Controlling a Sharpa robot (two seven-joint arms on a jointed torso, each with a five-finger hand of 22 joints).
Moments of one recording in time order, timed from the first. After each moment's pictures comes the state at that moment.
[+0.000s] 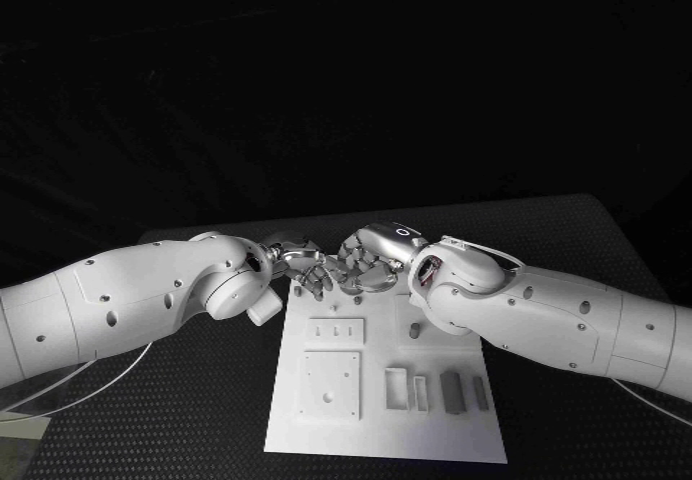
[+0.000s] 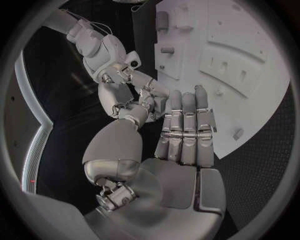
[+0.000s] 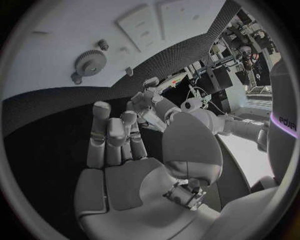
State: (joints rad) left arm 1.37 -0.71 -0.16 1.43 -0.51 -0.13 -0.19; left_hand 0.95 -0.02 0.46 -0.25 0.05 1.04 0.10 0.35 0.47 1.33 0.02 0.19 0.56 1.17 -0.02 0.50 1.06 0.01 1.12 -0.12 0.24 0.88; right arm 1.21 -0.58 -0.03 1.42 -1.57 -0.34 -0.09; right_hand 1.04 -0.14 0.55 -0.20 0.30 1.00 0.07 0.35 0.55 1.00 -0.02 1.20 0.84 1.20 -0.12 1.47 0.83 0.25 1.19 -0.03 0.84 1.31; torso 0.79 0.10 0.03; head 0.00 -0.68
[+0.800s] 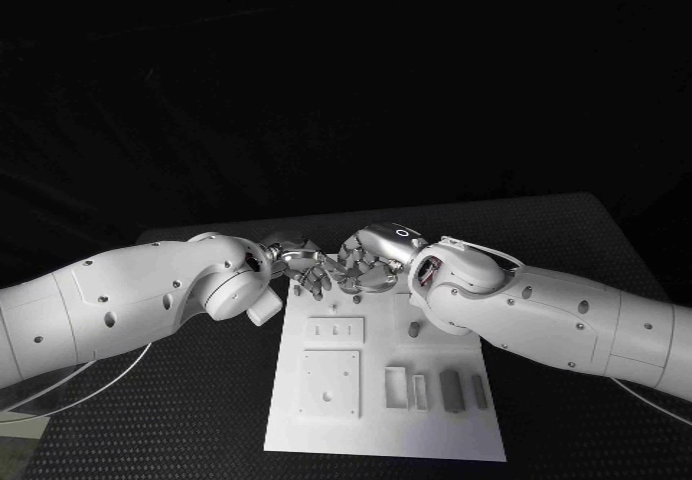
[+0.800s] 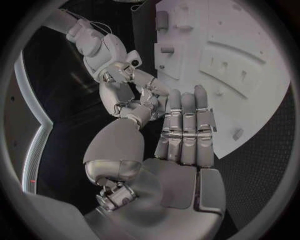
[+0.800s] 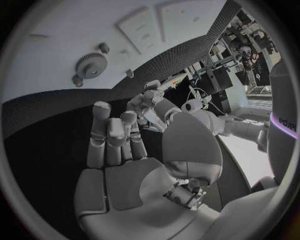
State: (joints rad) left arm 1.37 -0.71 -0.16 1.43 -0.51 -0.14 -0.19; left_hand 1.00 0.02 0.53 -0.25 0.05 1.06 0.10 0.36 0.47 1.37 0.00 0.19 0.59 1.19 -0.03 0.52 1.07 0.01 1.14 -0.13 0.24 0.91; right arm 1.21 -0.58 -0.03 1.42 -1.57 -0.34 -0.09; right_hand 1.04 -0.14 0.55 -0.20 0.30 1.00 0.07 0.35 0.54 1.00 -0.02 1.20 0.84 1.20 -0.12 1.47 0.83 0.25 1.20 -0.03 0.84 1.31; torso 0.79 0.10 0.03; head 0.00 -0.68
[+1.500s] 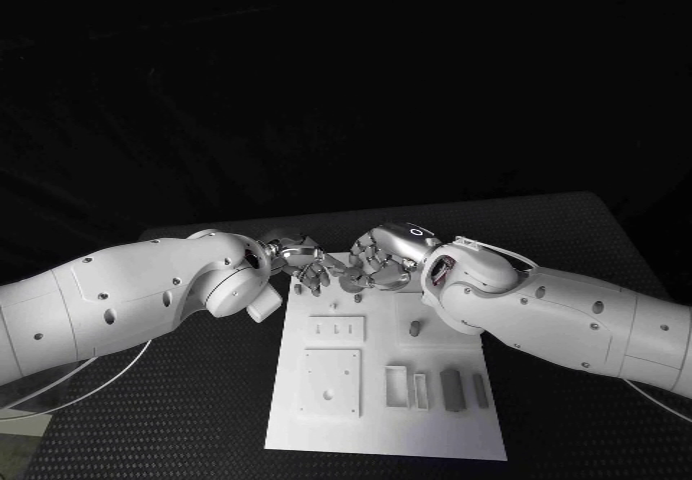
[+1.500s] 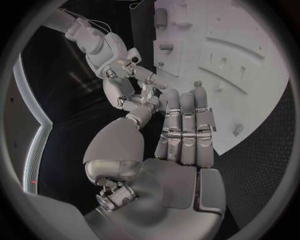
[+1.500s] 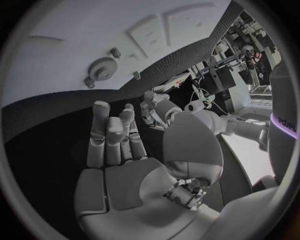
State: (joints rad) left arm 1.37 -0.72 -0.16 1.43 -0.51 -0.16 -0.20; left_hand 1.00 0.02 0.56 -0.26 0.09 1.07 0.10 0.37 0.47 1.38 -0.01 0.23 0.62 1.20 -0.04 0.55 1.09 0.01 1.16 -0.14 0.25 0.94; right arm 1.21 -0.62 -0.04 1.42 -1.56 -0.36 -0.09; right_hand 1.01 -0.20 0.55 -0.17 0.31 0.90 0.13 0.26 0.51 0.94 0.03 1.15 0.82 1.15 -0.08 1.44 0.84 0.25 1.15 -0.01 0.82 1.31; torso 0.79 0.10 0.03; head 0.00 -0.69
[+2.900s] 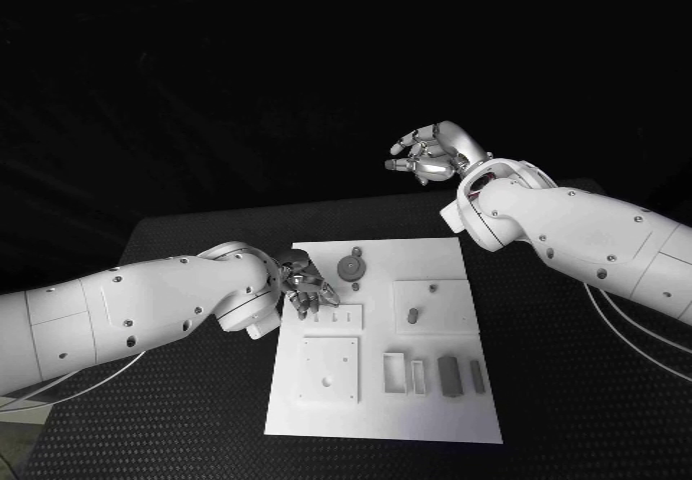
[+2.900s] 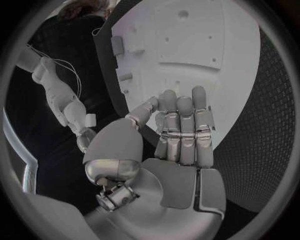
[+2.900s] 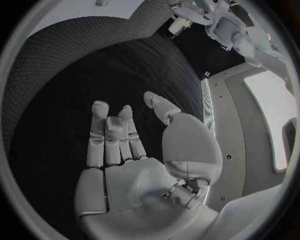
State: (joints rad) left arm 1.34 -0.67 -0.22 1.46 -0.80 -0.15 -0.44; left_hand 0.97 0.02 0.57 -0.26 0.10 1.06 0.10 0.40 0.47 1.38 -0.04 0.40 0.73 1.25 -0.08 0.70 1.09 0.01 1.22 -0.18 0.33 1.07; right arm 1.30 -0.62 0.09 1.22 -0.99 -0.49 0.03; right_hand 1.00 -0.17 0.53 -0.19 0.31 0.87 0.15 0.25 0.50 0.92 0.04 1.15 0.83 1.13 -0.06 1.44 0.85 0.25 1.12 0.01 0.81 1.31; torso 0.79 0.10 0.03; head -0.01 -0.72
